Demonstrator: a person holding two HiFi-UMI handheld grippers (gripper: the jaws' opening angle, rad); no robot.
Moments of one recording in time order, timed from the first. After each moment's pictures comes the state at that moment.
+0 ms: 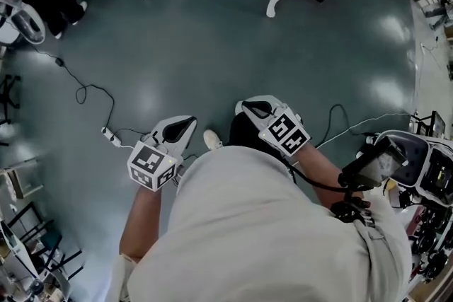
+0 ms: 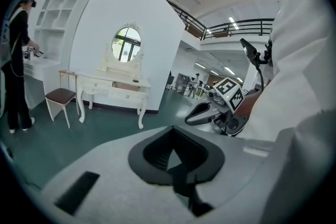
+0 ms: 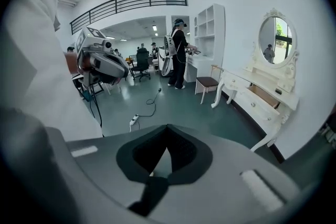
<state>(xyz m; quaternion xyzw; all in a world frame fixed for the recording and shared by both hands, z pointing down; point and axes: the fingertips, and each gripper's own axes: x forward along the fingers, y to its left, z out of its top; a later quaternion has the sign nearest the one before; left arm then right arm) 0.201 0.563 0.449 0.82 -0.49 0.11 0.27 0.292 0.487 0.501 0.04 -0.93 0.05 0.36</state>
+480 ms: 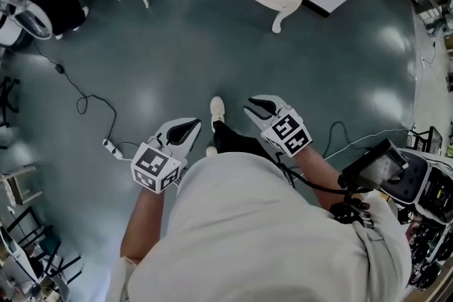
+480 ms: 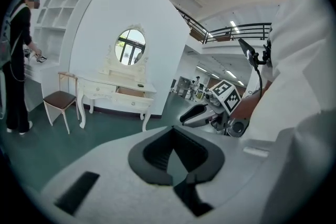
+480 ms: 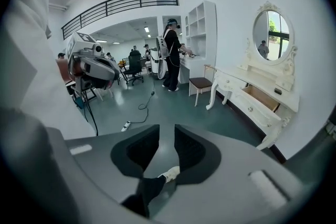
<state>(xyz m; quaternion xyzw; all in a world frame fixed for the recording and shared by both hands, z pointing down) 0.133 0.479 0.444 0.83 -0.49 0.09 0.26 0.221 0.391 0.505 0.06 -0.93 0.07 0.35</state>
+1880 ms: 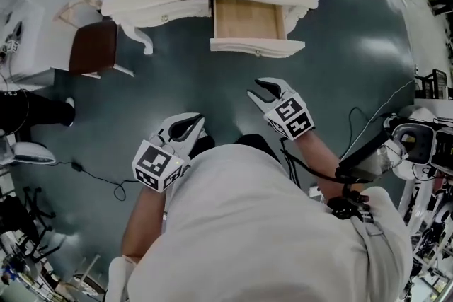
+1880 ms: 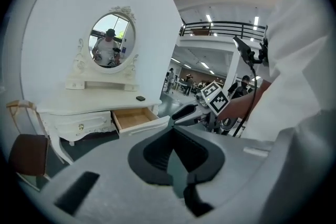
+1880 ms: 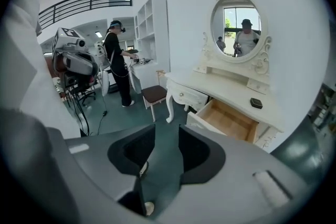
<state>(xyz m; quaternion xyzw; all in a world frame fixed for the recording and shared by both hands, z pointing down) -0.113 0.066 0.429 0.91 -0.32 0.15 0.22 0.009 -0.017 0.512 0.28 -0.89 0.13 0.33</state>
